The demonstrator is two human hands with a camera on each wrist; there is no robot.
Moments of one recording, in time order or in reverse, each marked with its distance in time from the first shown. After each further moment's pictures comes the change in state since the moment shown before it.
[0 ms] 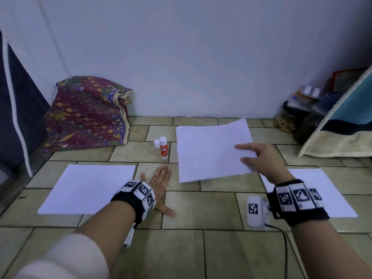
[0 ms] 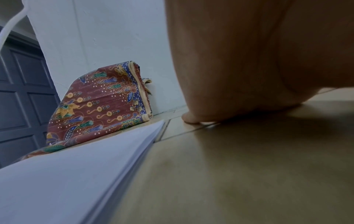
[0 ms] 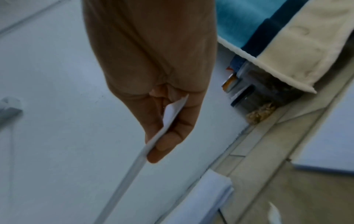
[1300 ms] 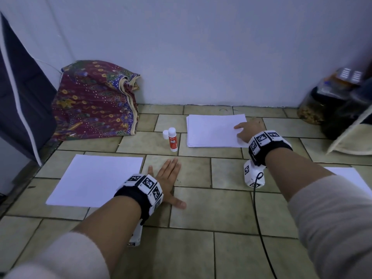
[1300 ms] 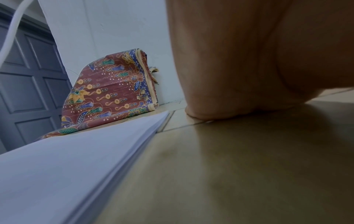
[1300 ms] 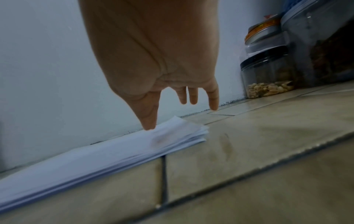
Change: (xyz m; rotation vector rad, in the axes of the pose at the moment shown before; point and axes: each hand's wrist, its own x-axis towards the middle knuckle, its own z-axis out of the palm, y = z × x) left_hand 0.012 -0.005 0.006 -0.019 -0.009 -0.034; right_hand 0.140 0.010 0.062 -0.876 -0.189 0.191
